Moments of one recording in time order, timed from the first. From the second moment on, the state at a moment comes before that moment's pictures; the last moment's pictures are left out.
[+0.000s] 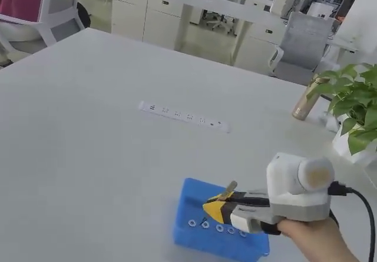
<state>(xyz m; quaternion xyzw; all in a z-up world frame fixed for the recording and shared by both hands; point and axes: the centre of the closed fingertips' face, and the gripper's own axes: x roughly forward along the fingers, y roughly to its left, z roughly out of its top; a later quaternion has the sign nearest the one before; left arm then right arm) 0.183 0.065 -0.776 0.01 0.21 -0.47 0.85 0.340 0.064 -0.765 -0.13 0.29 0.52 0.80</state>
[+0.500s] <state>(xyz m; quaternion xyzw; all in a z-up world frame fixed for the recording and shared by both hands) 0.187 0.062 -0.758 -0.06 0.21 -0.51 0.83 0.257 0.041 -0.779 -0.16 0.31 0.58 0.74</state>
